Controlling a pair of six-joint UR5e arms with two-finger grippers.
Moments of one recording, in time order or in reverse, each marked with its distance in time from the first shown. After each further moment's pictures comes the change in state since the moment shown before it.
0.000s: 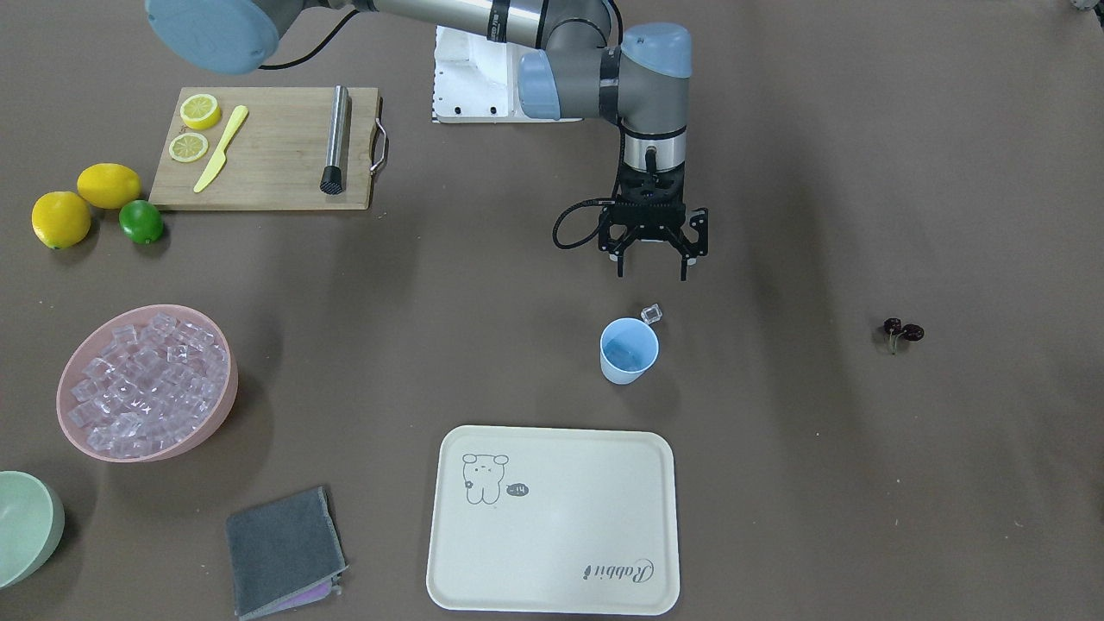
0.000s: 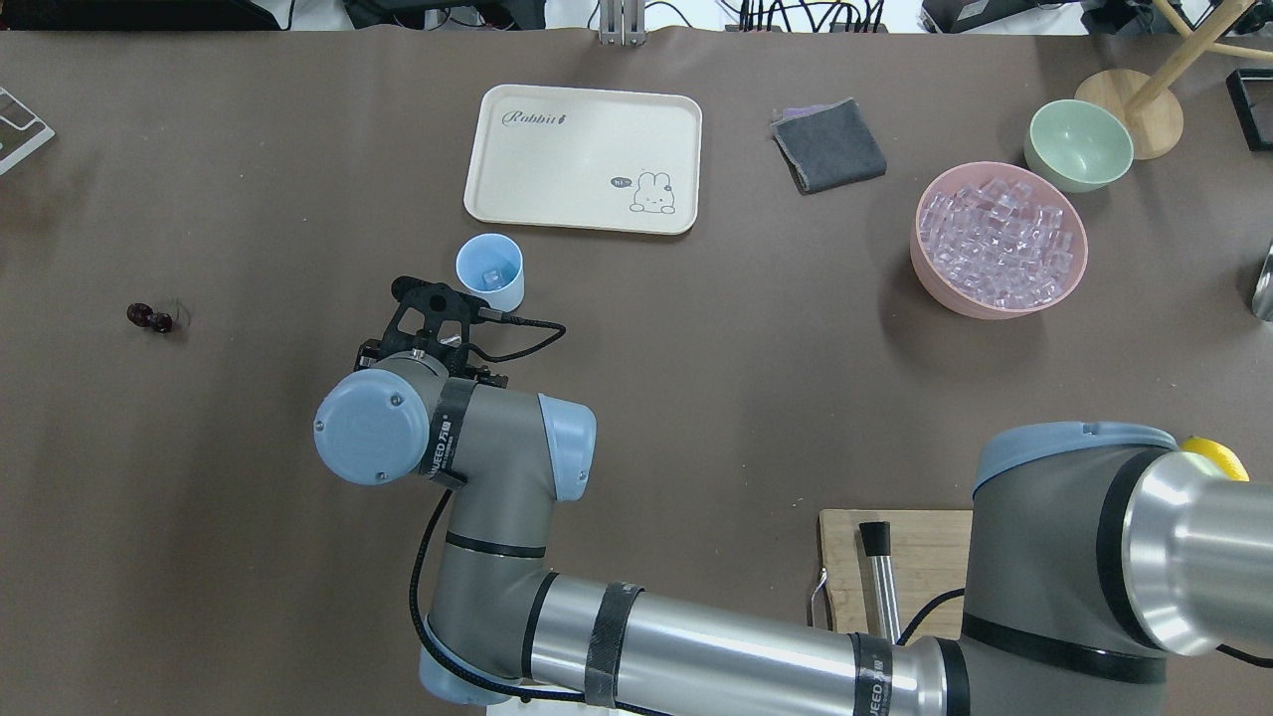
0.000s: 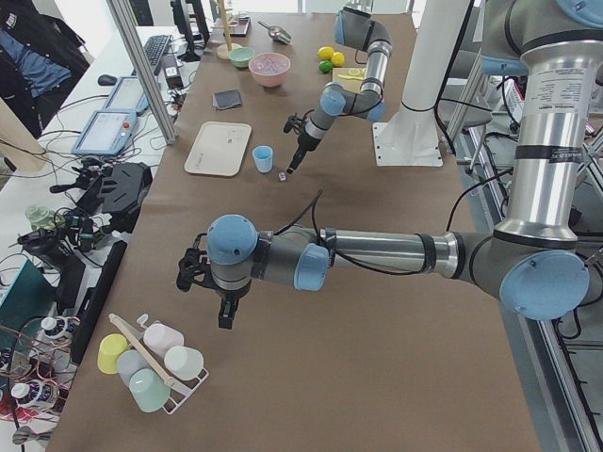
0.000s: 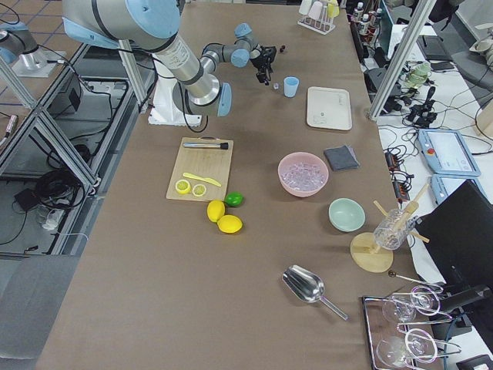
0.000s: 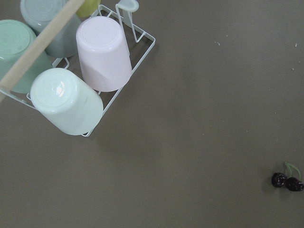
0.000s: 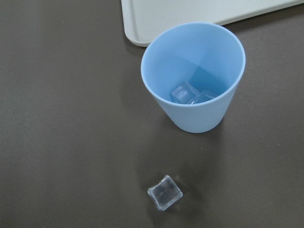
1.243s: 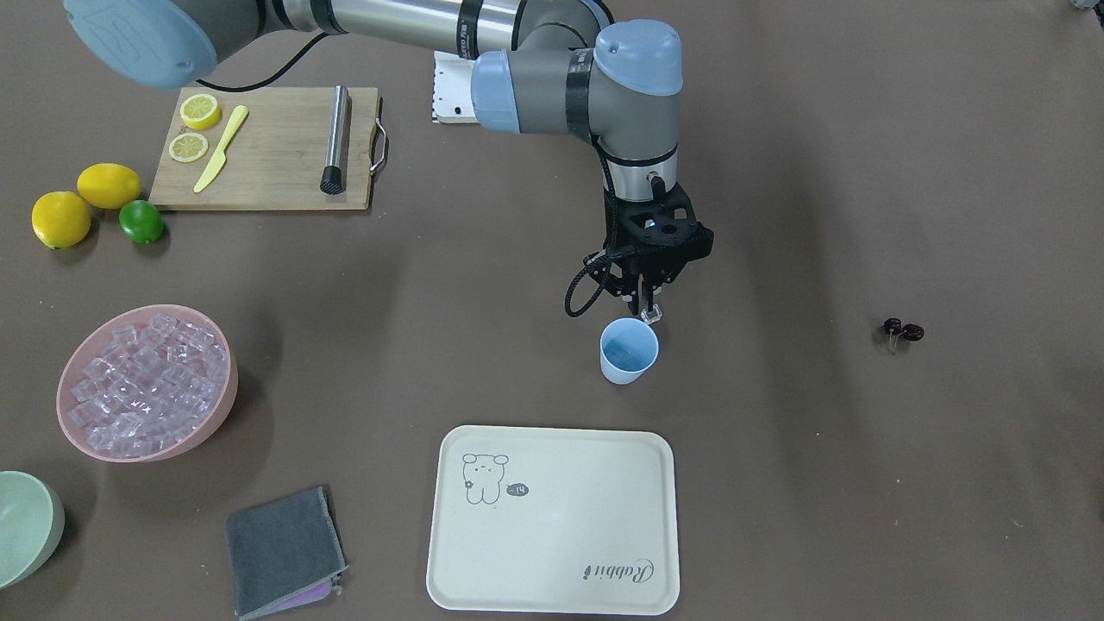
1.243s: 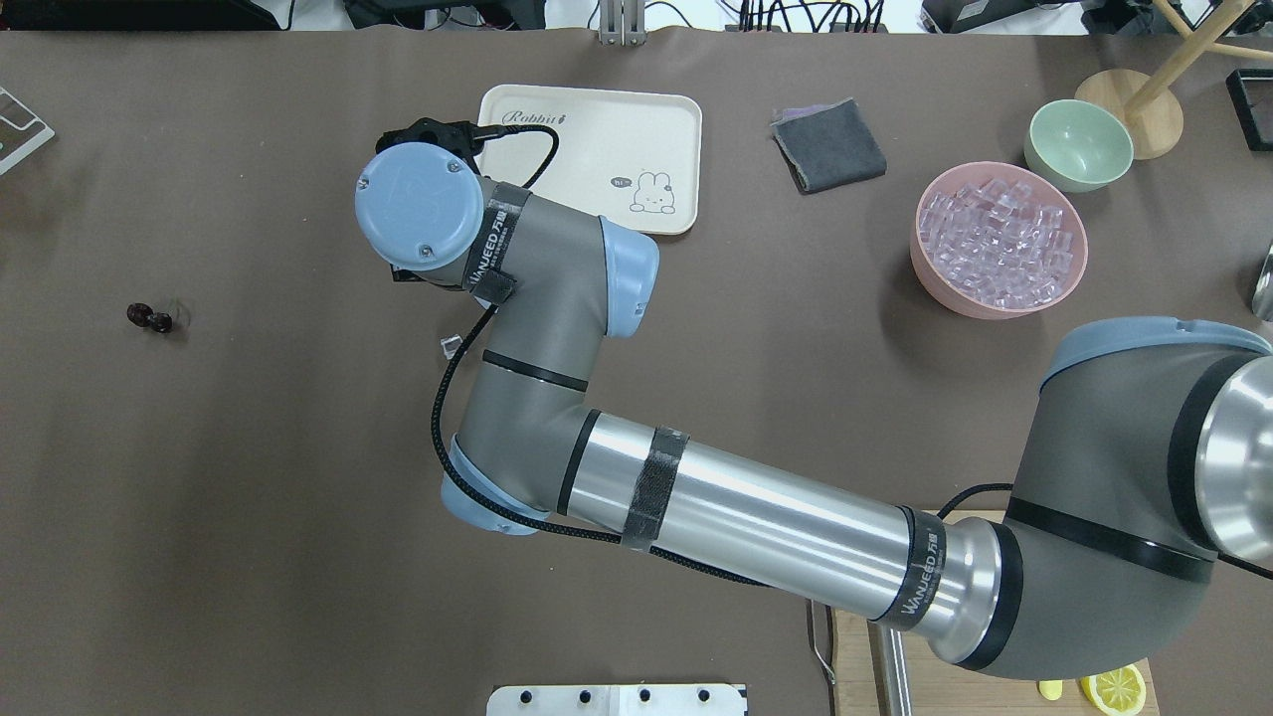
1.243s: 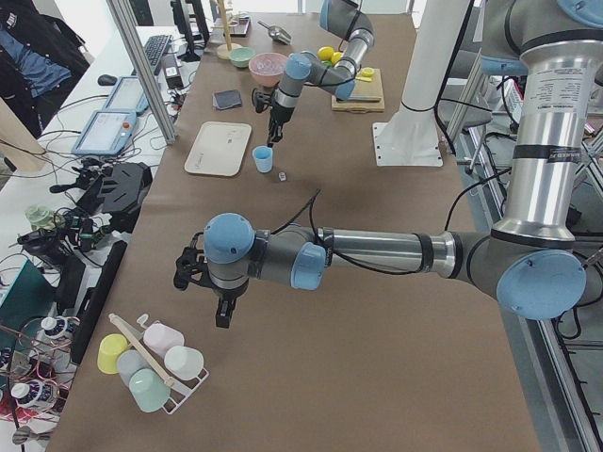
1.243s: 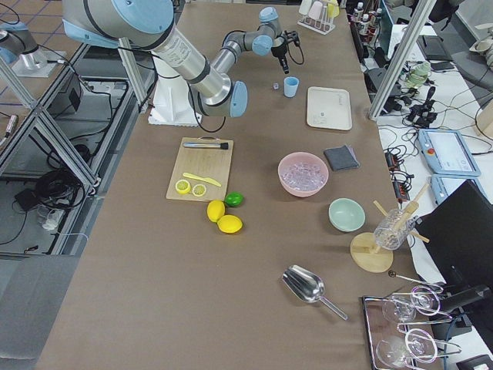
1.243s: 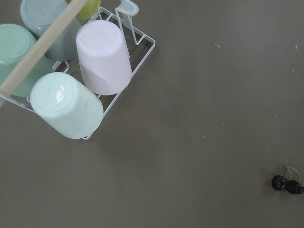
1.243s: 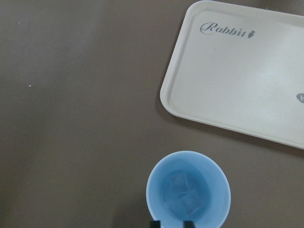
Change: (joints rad) left arm 0.000 -0.012 0.006 0.000 0.001 -0.001; right arm 0.181 -0.010 0.155 -0.130 0.308 -0.593
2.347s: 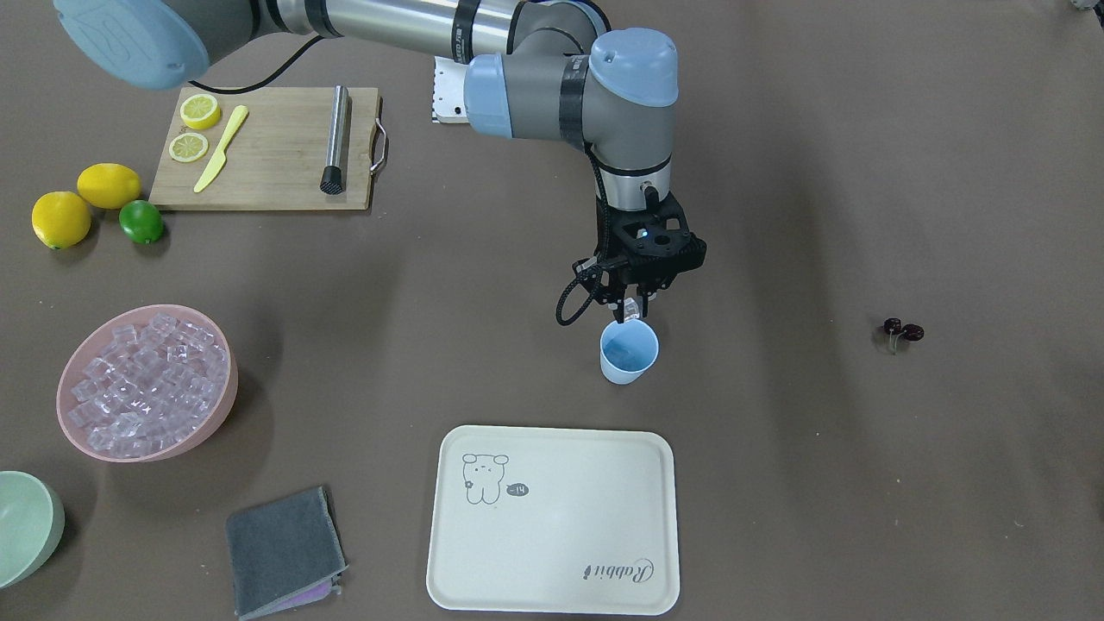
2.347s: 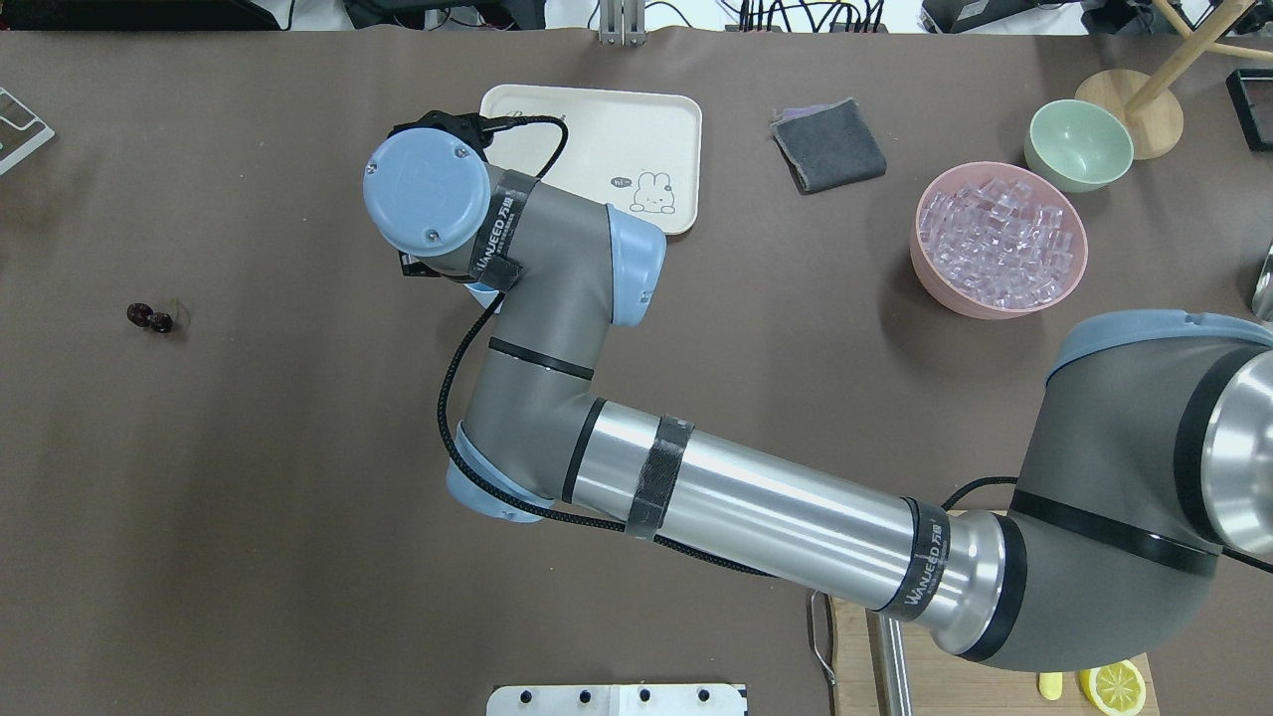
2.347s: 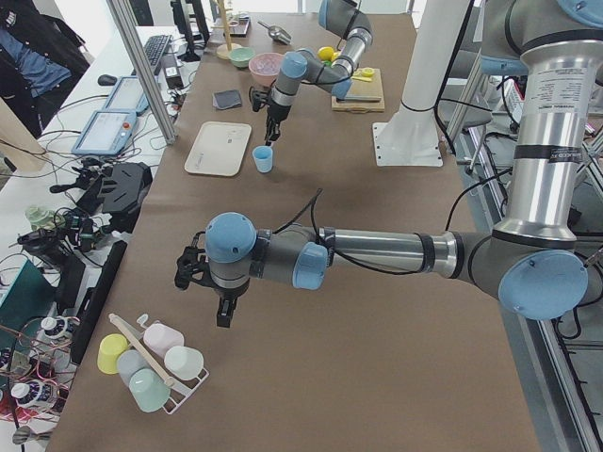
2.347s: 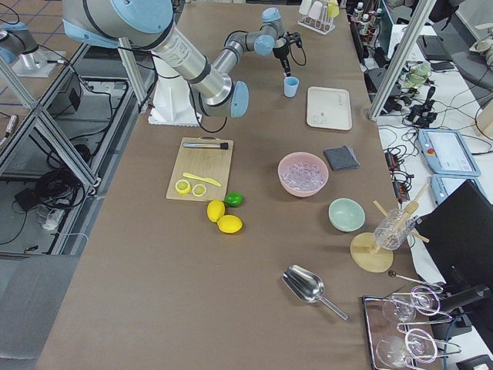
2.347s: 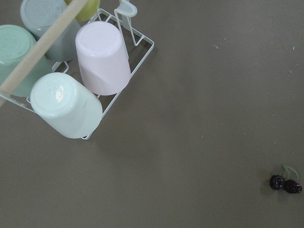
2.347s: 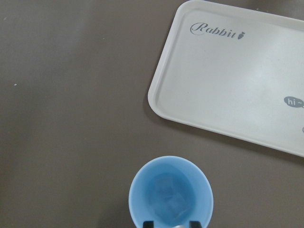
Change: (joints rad) left arm -0.003 0.005 -0.005 0.000 -0.002 -0.001; right arm 0.020 0.001 0.001 -0.025 0.021 -0.018
